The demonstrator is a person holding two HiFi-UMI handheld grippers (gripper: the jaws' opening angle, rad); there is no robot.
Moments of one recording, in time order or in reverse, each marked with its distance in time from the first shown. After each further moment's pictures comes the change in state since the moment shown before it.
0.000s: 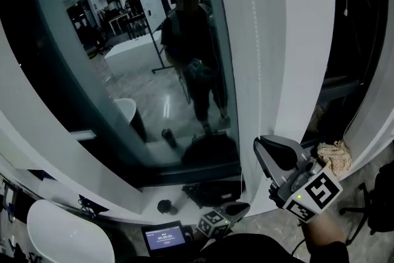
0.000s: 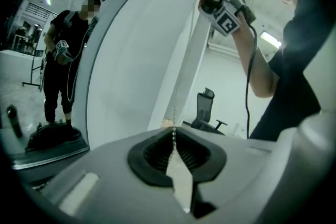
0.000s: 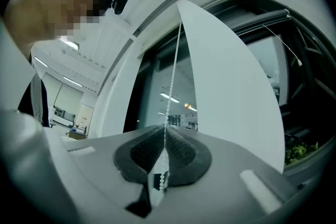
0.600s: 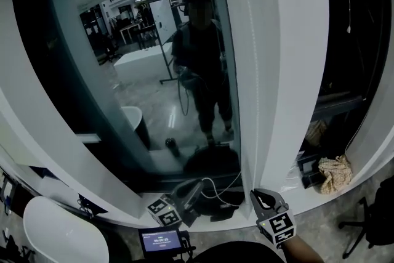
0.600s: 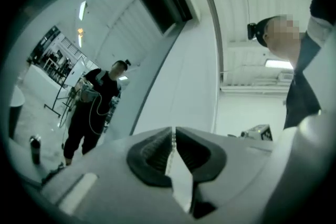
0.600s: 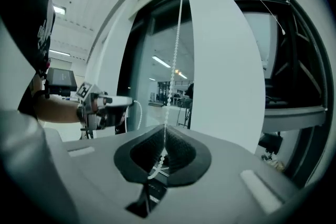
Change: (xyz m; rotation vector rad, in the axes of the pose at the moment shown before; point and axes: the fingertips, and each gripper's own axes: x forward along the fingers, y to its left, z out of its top) left arm -0.171 0.077 0.180 0.059 -0.540 0.201; right arm -0.057 0.018 -0.229 -0.021 0.381 -0.097
